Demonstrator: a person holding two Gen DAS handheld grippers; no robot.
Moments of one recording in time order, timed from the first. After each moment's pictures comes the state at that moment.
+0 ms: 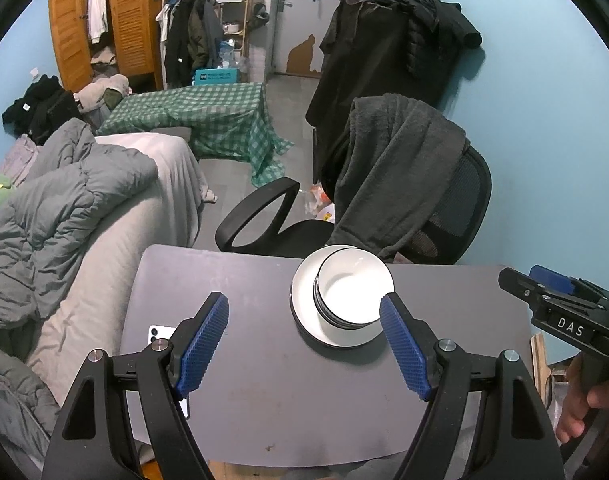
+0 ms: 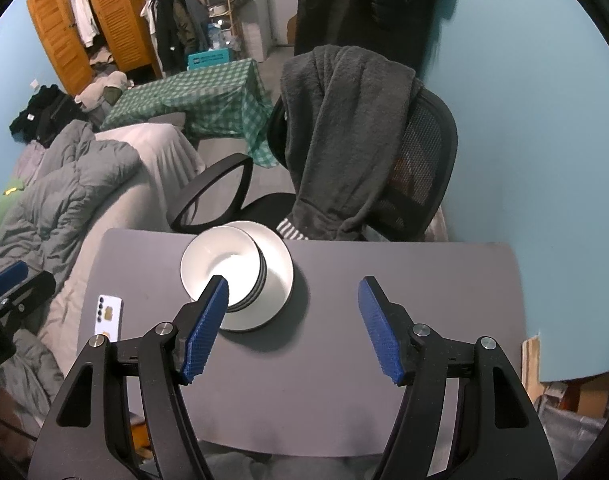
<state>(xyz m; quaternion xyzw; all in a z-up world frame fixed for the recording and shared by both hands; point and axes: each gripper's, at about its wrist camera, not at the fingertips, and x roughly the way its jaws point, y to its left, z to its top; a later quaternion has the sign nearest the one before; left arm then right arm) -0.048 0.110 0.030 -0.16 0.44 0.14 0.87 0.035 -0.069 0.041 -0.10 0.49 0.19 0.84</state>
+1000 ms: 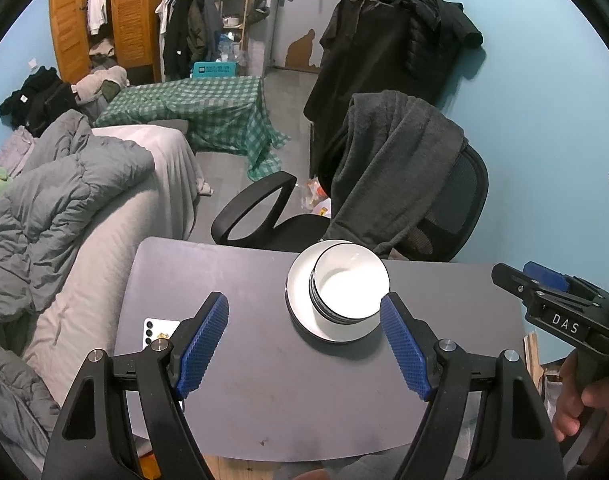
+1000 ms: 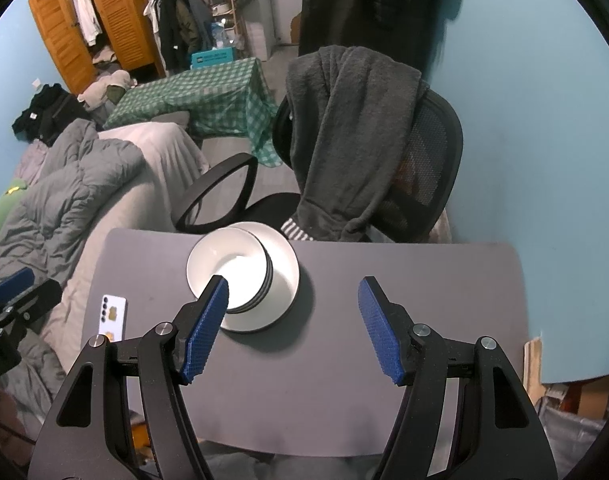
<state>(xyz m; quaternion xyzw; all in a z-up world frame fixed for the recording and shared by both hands) -0.047 0.109 0.030 -0.17 0.45 0.13 0.87 0.032 -0.062 0.043 -0.10 0.49 0.20 0.84</state>
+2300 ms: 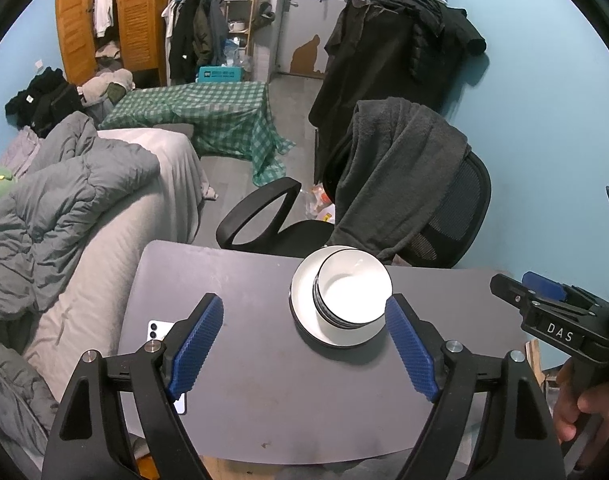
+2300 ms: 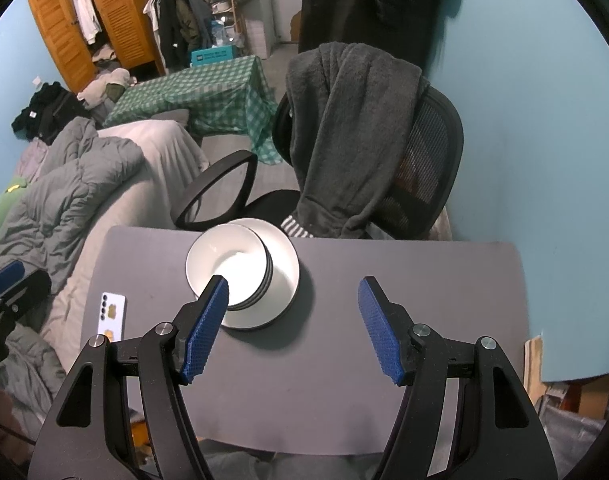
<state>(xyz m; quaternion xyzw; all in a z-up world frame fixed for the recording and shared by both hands) -0.051 0.108 0.032 -0.18 0.44 0.15 0.87 0.043 -0.066 0.037 -0.10 0.50 0.20 0.84</state>
